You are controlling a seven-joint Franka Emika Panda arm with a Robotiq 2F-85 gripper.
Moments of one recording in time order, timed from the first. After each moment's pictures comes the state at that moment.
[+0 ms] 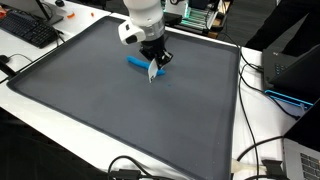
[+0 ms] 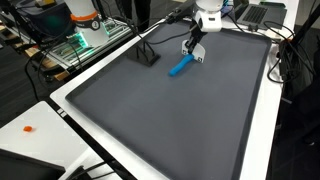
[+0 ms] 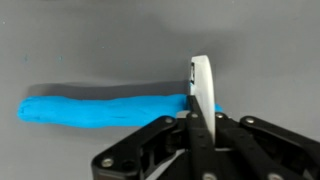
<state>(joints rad) 0.14 0.48 0.07 -1.95 0.08 2.25 0.18</state>
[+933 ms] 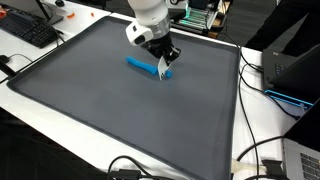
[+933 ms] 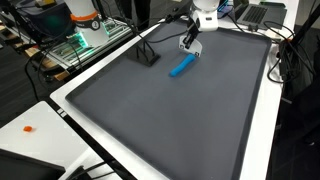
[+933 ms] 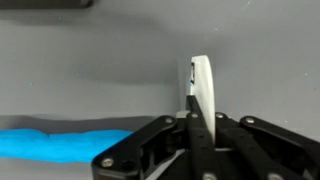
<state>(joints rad) 0.12 0.46 0.11 -1.98 0.17 2.20 0.08</state>
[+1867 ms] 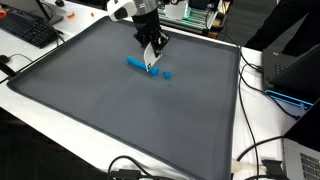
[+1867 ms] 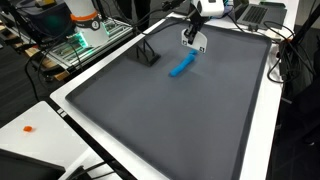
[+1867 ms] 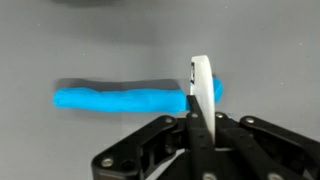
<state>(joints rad) 0.10 0.35 0.07 -1.99 0.15 2.19 0.08</state>
